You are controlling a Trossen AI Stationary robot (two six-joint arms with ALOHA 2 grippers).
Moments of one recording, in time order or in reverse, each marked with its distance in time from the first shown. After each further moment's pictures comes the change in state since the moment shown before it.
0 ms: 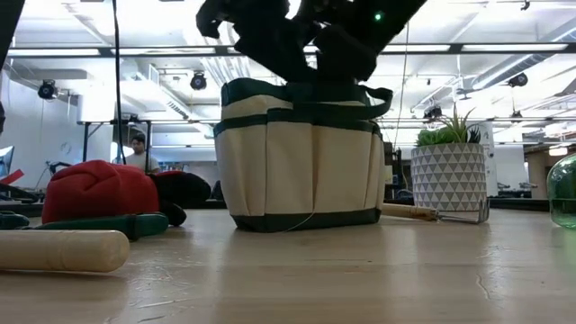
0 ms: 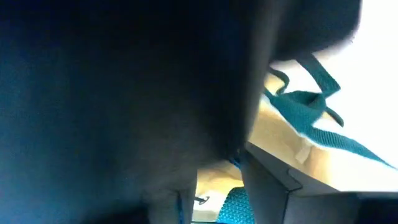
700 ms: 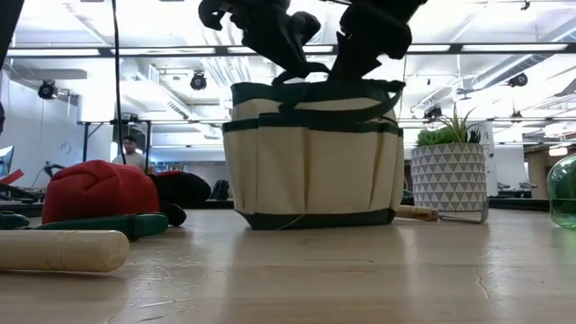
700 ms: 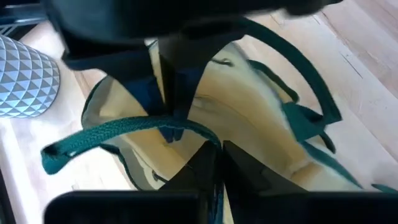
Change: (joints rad) left arm 0.002 -0.004 0.007 0.011 0.030 -0.045; right arm 0.072 -0.003 0.098 -0.272 0.074 0.090
